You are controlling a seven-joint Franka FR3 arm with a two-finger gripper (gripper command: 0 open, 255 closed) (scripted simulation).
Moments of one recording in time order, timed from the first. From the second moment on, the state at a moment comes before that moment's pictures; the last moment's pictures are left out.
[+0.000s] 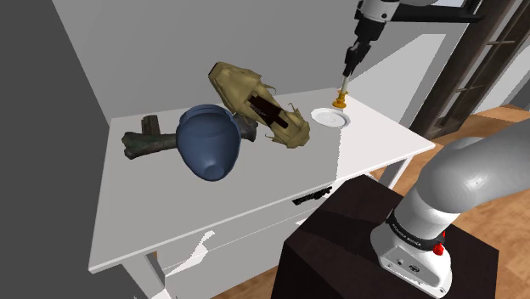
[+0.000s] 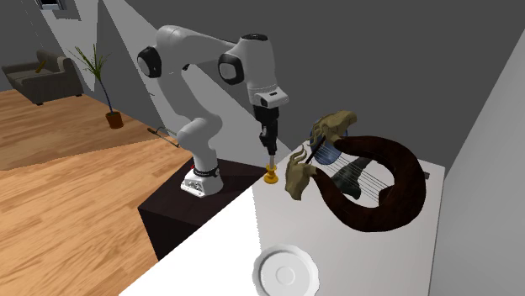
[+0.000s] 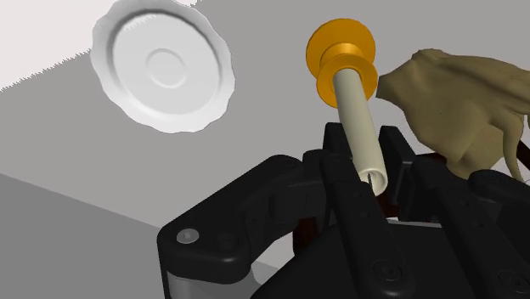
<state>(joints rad) -0.12 -0.55 -0.28 -2.26 -0.09 1.89 -0.40</state>
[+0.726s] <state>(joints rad) -0.11 -0.53 -0.27 -2.09 -0.07 1.74 -0.39</state>
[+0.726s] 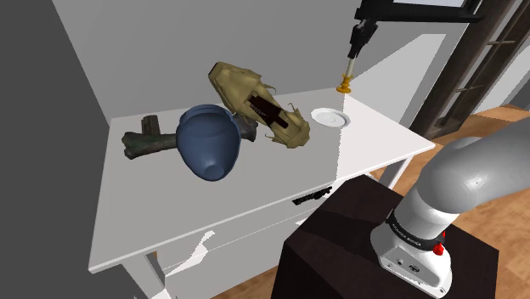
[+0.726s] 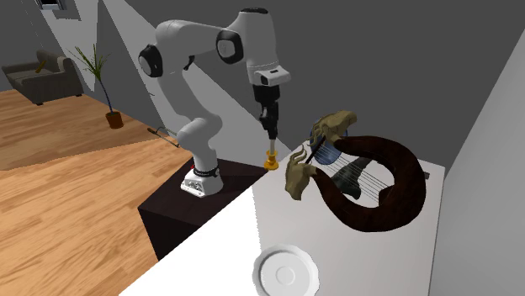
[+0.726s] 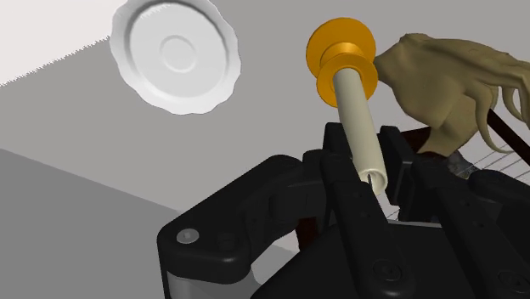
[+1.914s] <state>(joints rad) -0.06 -0.44 -0.17 -1.87 -0.03 1.60 -0.28</state>
